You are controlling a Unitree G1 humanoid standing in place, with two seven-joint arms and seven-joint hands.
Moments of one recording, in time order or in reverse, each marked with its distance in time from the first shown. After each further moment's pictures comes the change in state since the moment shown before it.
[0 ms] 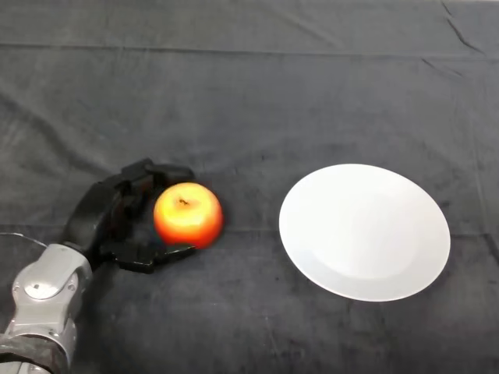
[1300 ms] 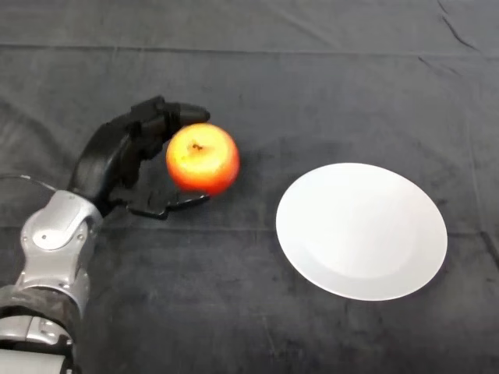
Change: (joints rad) left arm -0.148 -0.037 0.026 0.000 -0.046 -0.093 -0.015; right arm 0.000 0.000 0.000 0.000 0.000 0.000 0.000
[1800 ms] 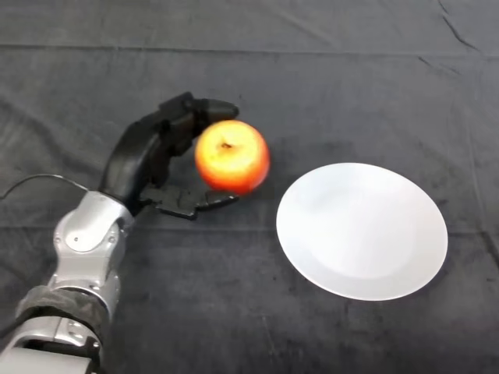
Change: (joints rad) left arm -0.011 -0.082 -0.079 0.000 0.017 -0.047 0.046; right arm 0.000 0.000 0.000 0.000 0.000 0.000 0.000
